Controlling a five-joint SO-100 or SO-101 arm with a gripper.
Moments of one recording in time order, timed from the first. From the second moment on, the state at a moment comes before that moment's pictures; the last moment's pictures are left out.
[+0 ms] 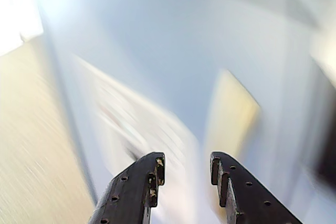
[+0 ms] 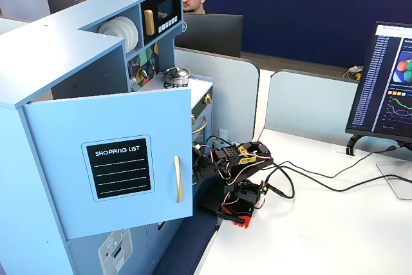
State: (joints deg) arm -47.9 167.2 161.0 10.5 -94.9
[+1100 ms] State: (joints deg) arm -43.9 110.9 116.7 -9.5 -93.1
